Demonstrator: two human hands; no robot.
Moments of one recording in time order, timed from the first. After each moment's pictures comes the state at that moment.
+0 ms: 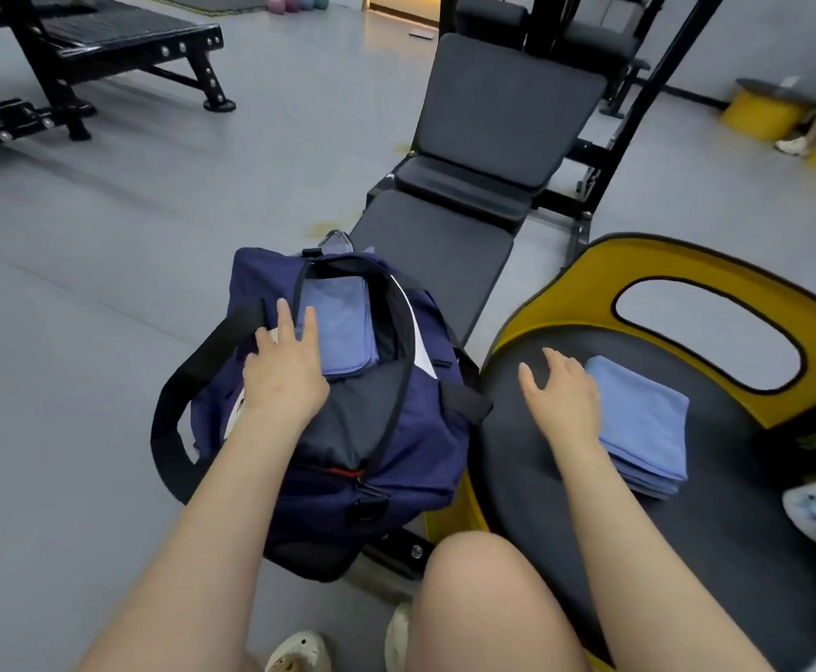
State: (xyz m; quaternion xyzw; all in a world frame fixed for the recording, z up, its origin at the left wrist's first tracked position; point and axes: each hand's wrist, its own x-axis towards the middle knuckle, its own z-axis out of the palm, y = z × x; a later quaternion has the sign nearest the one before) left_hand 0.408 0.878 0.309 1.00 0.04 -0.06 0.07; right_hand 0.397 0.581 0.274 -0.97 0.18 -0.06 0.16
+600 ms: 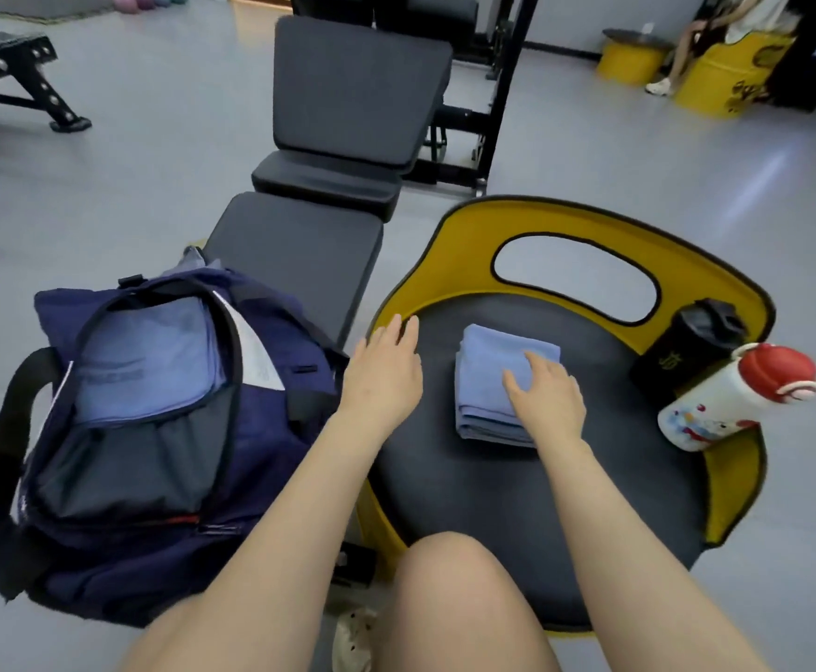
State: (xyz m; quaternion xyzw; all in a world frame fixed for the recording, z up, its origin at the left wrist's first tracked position) left_hand 0.403 0.648 0.311 0.96 -0.23 -0.03 0.16; right_hand 0.349 0.450 0.266 -0.94 0.29 -0.05 0.16
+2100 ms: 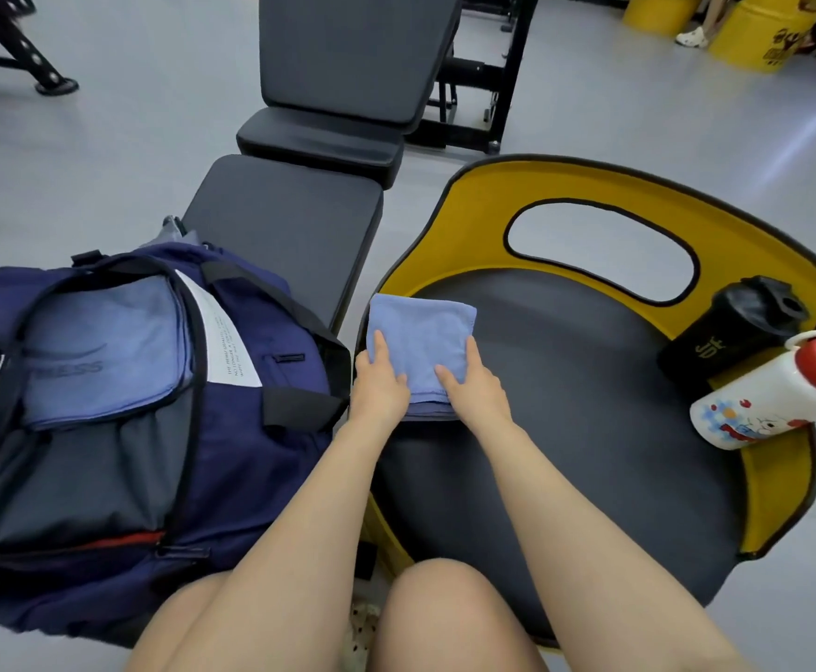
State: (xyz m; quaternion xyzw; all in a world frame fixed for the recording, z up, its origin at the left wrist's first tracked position) left_hand 0.435 0.621 0.217 0.92 -0.03 -0.16 0.36; right_hand 0.404 0.492 0.204 -0.90 0.26 0.08 0.35
